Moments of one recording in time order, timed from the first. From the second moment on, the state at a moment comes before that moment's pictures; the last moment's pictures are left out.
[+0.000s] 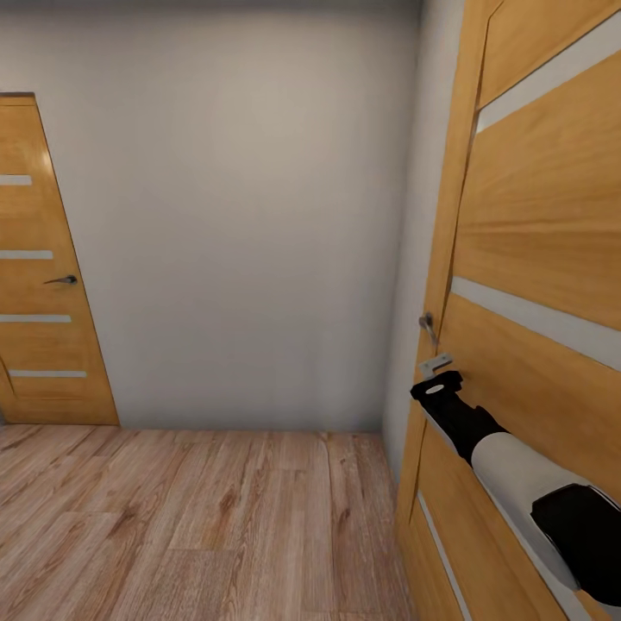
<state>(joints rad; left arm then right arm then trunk) 0.00 -0.04 0.11 -0.04 0.15 -0.07 0.01 -1.04 -0.12 0.46 -0.39 0.01 0.34 -0.26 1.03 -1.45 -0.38</state>
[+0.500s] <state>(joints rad) 0.00 -0.04 0.11 -0.04 0.15 -0.07 0.01 -1.04 -0.12 0.45 -0.40 0.01 0.36 -0.27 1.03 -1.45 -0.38</state>
